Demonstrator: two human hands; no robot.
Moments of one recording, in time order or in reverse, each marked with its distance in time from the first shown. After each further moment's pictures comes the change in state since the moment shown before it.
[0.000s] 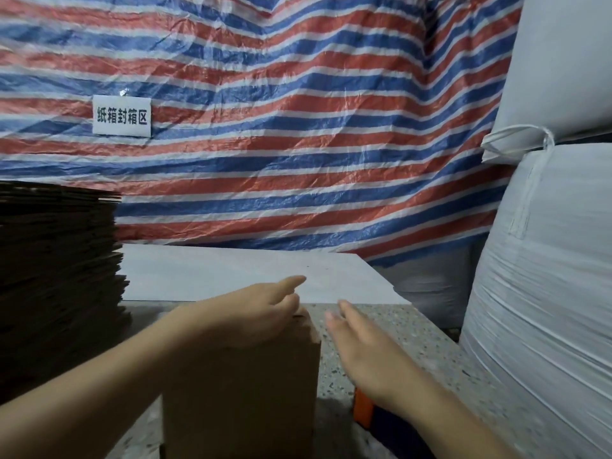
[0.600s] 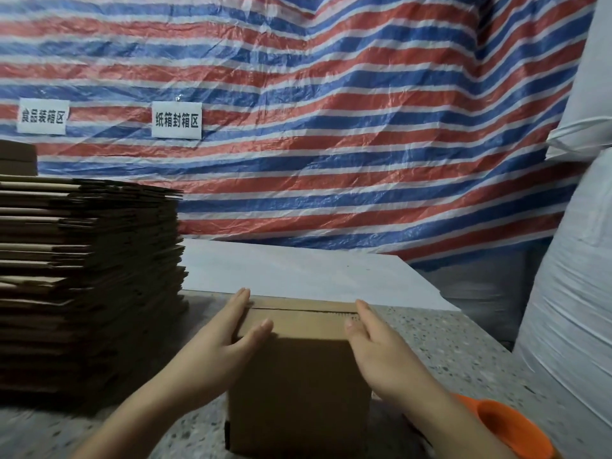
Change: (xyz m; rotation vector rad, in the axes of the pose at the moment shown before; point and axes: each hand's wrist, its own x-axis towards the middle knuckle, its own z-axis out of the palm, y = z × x) left_hand -0.093 -0.071 0.029 -0.425 0.414 -0.268; right_hand 0.019 -0.026 0.044 0.260 -0.057 -0.078
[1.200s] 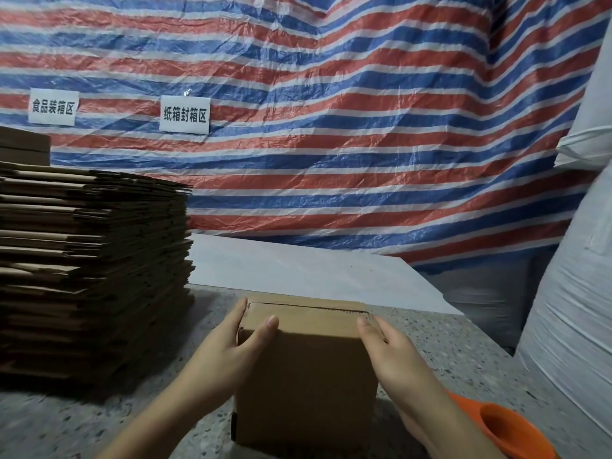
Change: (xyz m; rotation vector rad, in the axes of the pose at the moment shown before) left_hand -0.011 0.002 0.011 -0.234 0.065 -0.138; right_hand -0.003 0.011 0.006 0.345 0.098 0.123
